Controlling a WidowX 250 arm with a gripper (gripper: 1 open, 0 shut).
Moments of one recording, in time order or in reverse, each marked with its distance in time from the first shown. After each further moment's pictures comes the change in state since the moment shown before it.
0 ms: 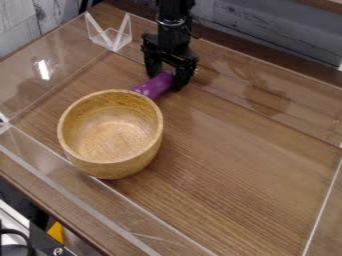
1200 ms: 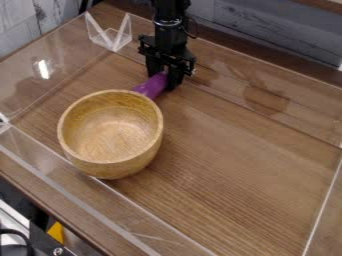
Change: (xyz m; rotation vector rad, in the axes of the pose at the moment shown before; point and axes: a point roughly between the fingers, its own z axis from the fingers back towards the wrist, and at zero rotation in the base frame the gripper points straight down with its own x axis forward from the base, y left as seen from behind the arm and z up) arm -0.007 -0.001 -0.001 -0.035 0.021 0.016
